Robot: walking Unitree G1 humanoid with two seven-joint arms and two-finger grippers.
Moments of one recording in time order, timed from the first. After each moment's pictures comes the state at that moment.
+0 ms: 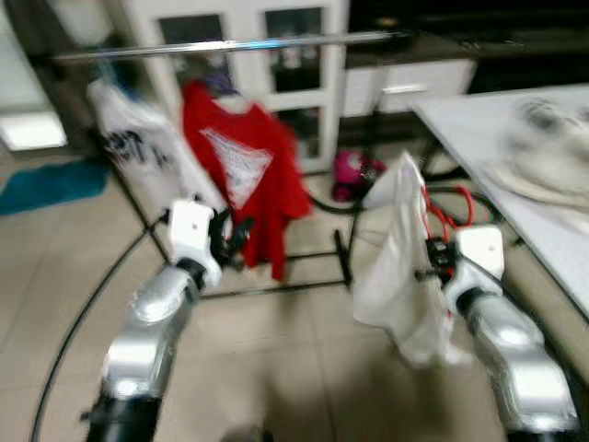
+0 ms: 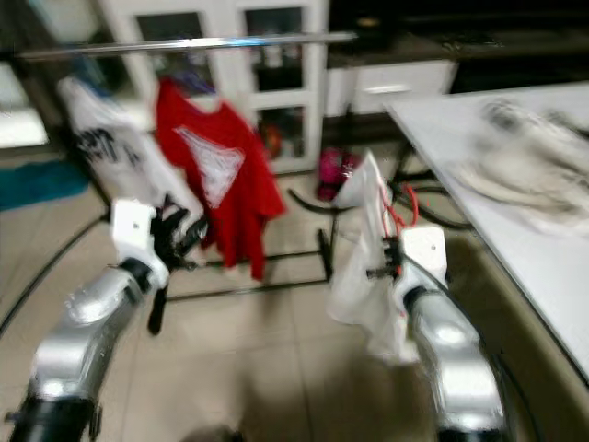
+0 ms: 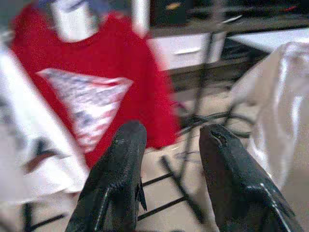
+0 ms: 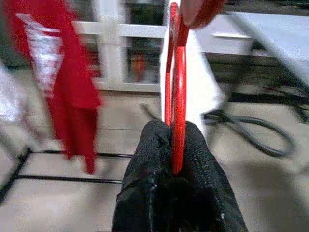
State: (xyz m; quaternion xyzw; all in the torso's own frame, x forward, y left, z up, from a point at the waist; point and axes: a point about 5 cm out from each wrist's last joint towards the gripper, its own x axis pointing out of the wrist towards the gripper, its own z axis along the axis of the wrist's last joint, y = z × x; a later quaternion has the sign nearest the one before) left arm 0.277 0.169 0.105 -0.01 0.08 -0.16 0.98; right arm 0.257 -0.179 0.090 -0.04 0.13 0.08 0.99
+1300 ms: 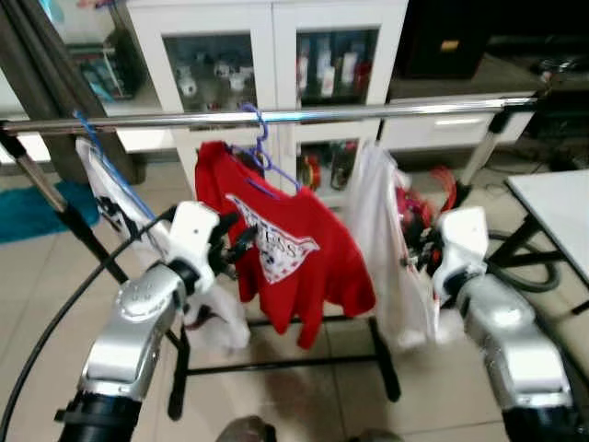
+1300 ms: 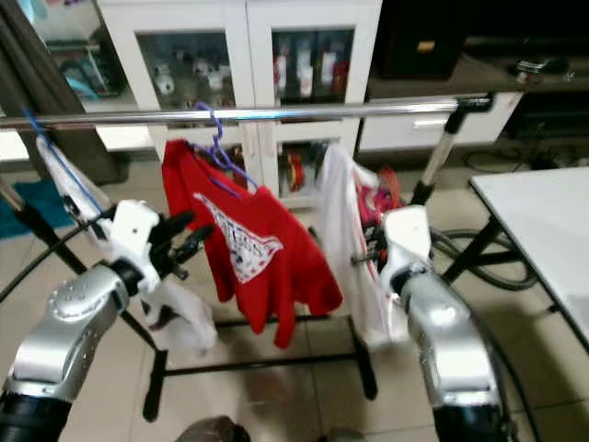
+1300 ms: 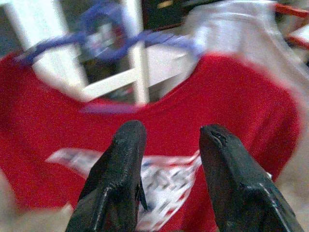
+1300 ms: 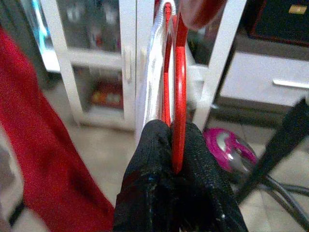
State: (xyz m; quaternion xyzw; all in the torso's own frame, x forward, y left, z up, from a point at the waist) left arm 0.272 0.151 0.124 0.05 0.04 -0.30 0.95; right arm 0.275 -0.184 0.119 -0.05 0.09 0.12 0.99
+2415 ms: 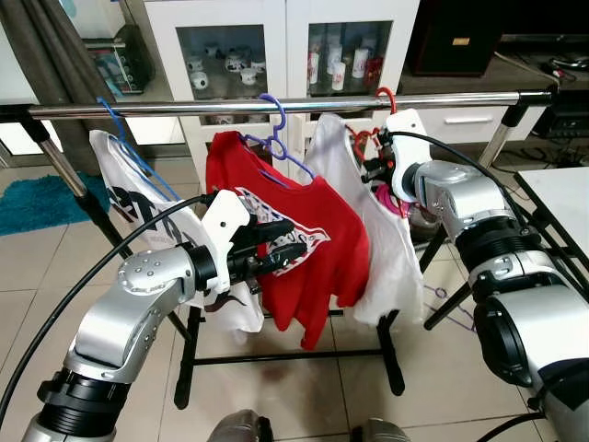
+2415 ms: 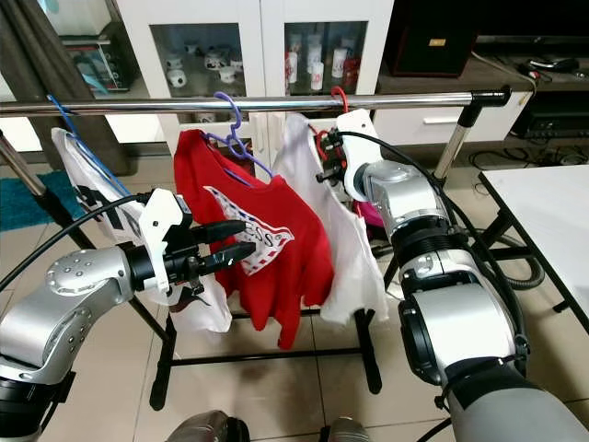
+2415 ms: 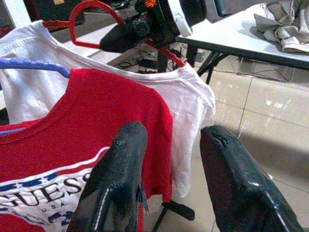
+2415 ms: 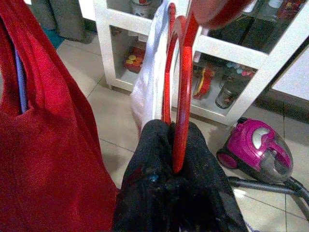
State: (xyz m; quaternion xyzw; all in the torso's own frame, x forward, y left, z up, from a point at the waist) left arm 0.262 0.129 0.153 0.05 0.08 -0.49 0.87; right arm 0.395 -0.145 0.160 -0.10 0.22 0.20 0.95
